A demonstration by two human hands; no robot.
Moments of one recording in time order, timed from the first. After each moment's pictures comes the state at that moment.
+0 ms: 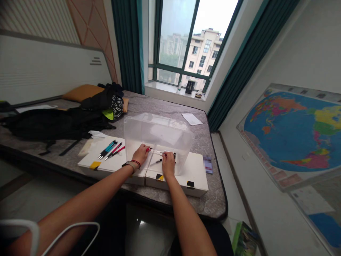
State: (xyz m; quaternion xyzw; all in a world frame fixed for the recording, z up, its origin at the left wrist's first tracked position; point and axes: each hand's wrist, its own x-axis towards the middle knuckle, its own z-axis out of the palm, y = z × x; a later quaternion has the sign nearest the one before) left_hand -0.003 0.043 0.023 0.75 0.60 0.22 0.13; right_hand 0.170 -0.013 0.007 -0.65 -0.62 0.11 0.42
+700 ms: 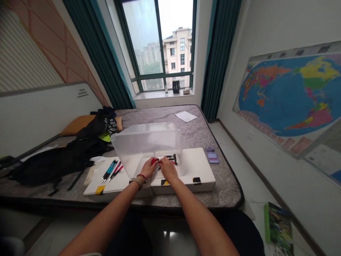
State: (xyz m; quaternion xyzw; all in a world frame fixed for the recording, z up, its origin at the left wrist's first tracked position) left_hand 0.029 0.039 0.003 0.77 0.51 0.26 0.28; right_hand 0.170 -0.020 0.006 -0.62 -0.69 0.13 0.36
